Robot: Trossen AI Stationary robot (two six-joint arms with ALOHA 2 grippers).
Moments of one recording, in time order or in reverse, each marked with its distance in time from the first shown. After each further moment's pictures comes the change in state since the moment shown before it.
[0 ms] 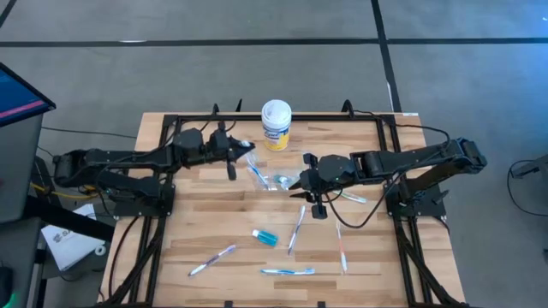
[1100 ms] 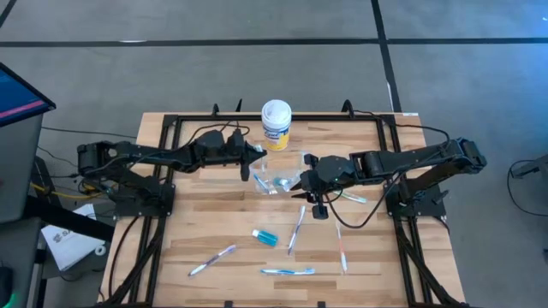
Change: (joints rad) left arm 0.060 0.290 -0.017 0.195 0.130 -0.190; right arm 0.000 0.001 0.000 -0.033 0.000 0.005
